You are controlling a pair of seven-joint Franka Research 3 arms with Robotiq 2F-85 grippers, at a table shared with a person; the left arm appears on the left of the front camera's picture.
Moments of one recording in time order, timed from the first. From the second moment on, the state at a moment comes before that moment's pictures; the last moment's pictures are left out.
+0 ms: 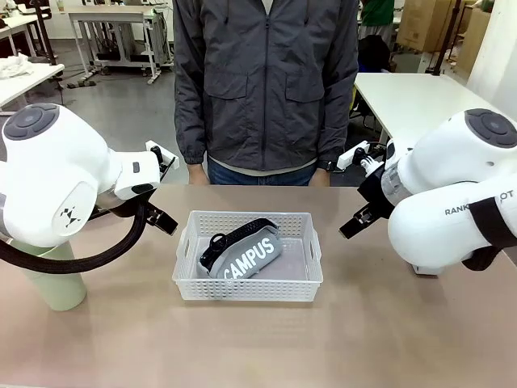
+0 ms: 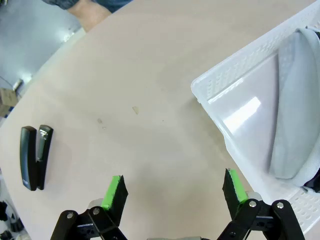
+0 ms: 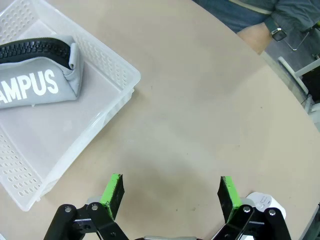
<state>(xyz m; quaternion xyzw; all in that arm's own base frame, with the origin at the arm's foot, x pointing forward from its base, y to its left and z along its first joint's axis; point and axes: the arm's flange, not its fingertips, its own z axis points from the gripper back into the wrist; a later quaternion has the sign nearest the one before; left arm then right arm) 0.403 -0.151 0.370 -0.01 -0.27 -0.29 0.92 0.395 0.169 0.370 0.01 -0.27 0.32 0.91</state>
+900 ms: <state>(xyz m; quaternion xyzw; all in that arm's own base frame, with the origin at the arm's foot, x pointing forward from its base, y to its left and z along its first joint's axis) 0.362 -0.188 0.412 -0.20 -0.23 -0.33 0.89 0.367 0.192 0.394 0.14 -0.22 0.29 0.92</state>
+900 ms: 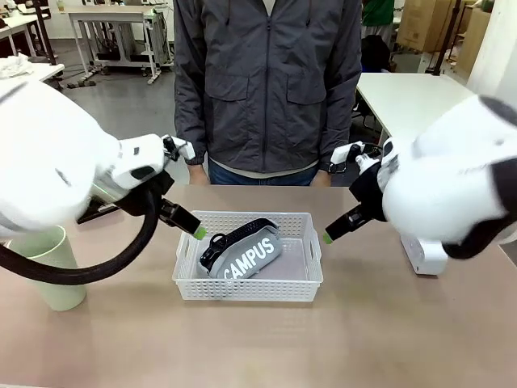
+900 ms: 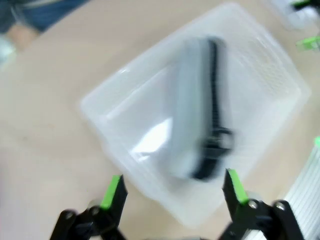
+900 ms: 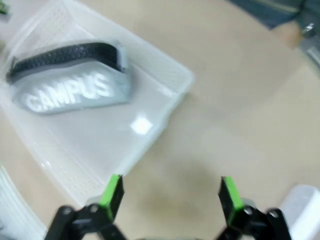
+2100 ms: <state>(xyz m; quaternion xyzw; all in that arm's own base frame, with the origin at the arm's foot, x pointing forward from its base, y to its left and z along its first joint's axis) 0.279 0.173 0.459 -0.63 -0.27 0.07 0.72 0.243 -0.216 0.459 0.58 -0.33 -0.11 0.74</state>
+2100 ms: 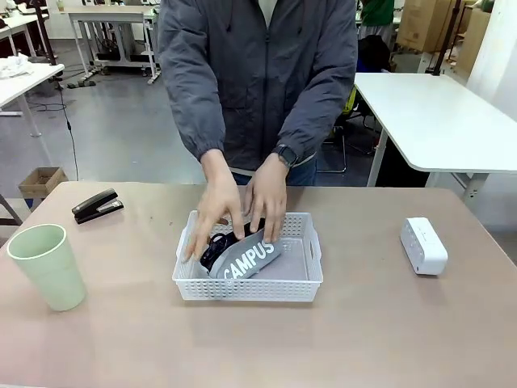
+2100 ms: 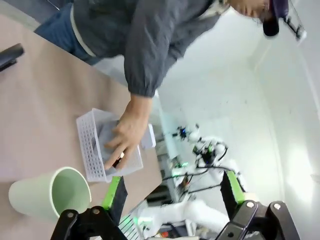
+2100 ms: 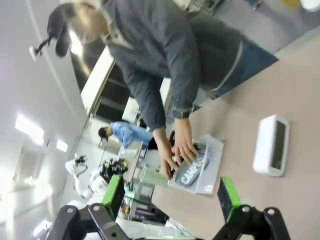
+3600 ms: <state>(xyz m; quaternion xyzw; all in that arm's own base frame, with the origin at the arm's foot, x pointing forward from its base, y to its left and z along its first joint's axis) 0.307 0.156 0.457 -0.65 -0.28 0.09 0.70 0.243 -0.229 0.436 0.57 -0.32 -0.17 0.74</state>
